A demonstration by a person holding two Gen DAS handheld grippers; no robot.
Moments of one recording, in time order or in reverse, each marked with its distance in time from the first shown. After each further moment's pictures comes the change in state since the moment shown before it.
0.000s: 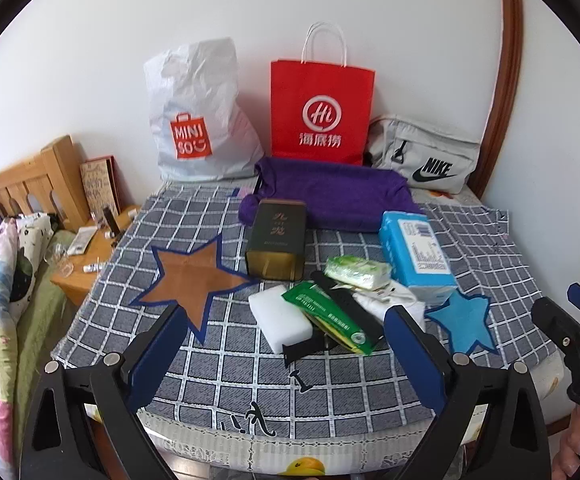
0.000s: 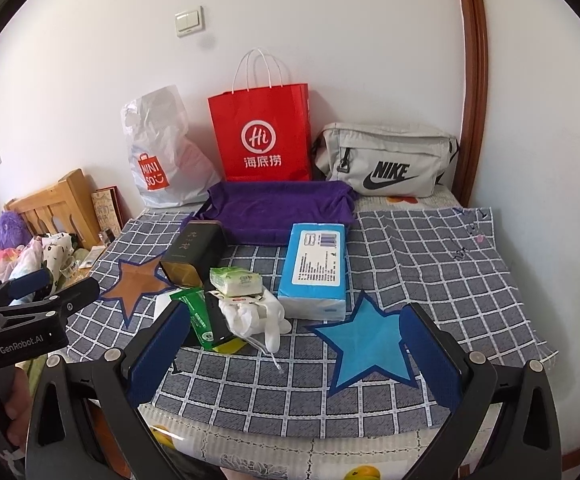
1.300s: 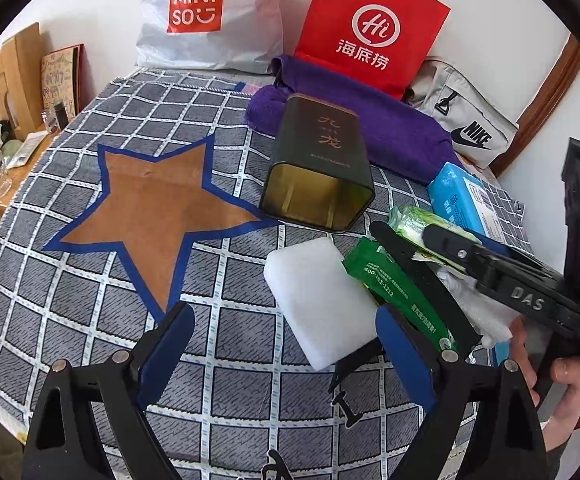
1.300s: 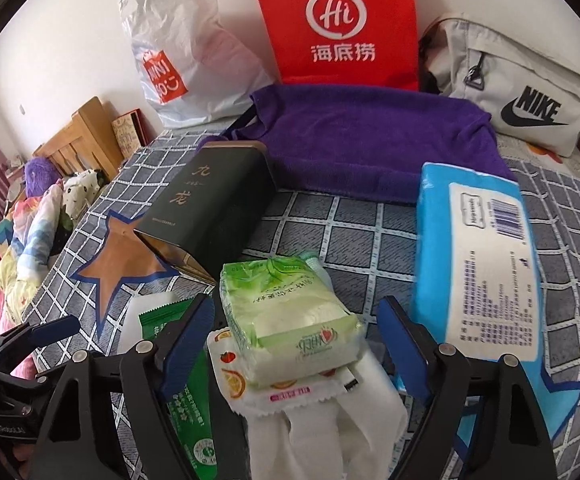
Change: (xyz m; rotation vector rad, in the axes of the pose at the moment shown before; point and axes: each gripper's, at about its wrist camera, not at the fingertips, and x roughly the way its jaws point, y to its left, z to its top) left arm 0.156 0.059 -0.024 -0.155 0.258 -0.170; right arm 0.241 0.065 0.013 -0.102 0.312 0.226
